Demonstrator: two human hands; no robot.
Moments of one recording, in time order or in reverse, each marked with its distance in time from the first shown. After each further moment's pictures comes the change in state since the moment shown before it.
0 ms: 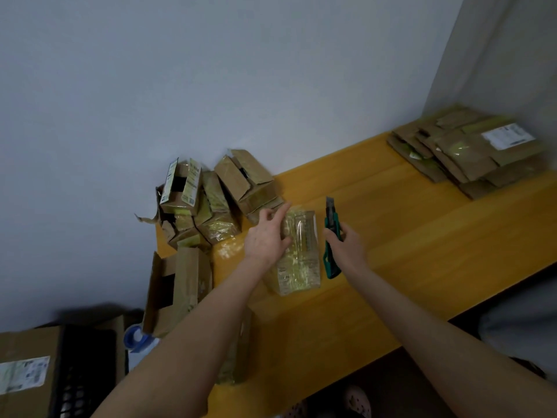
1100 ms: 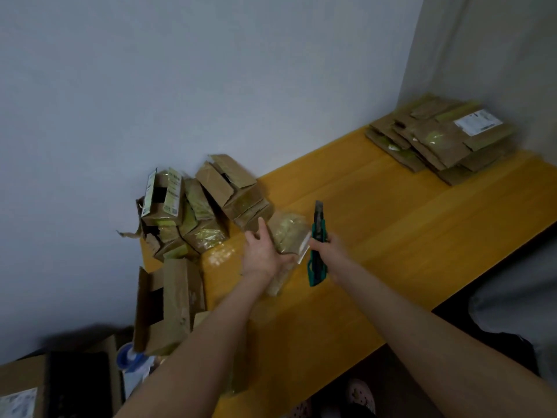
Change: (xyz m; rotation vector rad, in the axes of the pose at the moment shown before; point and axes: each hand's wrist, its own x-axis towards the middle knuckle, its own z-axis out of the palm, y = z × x) left_hand -0.007 0.009 0.034 -0.151 -0.138 -0.247; right_hand -0.003 0.000 0.006 0.340 -0.114 0.362
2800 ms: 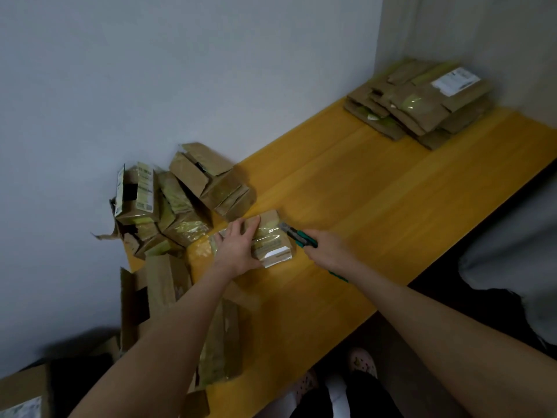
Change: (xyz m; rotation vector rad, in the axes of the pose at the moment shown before) left_hand 0.011 -0.039 -0.002 0.435 -0.108 0.406; right_hand -0.009 0.031 -0.039 -0.750 -0.121 -0.292
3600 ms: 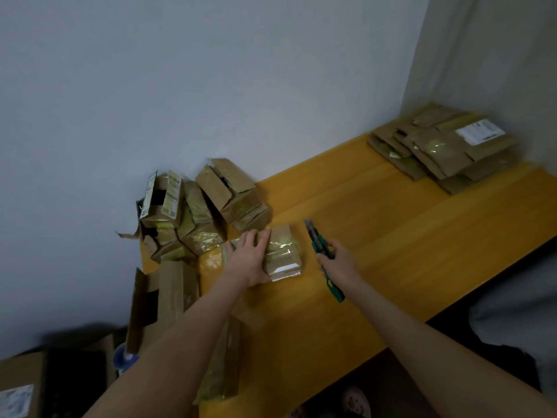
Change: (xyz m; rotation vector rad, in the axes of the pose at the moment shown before) left_hand 0.002 0.005 -0.022 0.046 -0.002 -0.063; right_hand 0.020 -0.009 -0.004 0.392 0.179 0.078
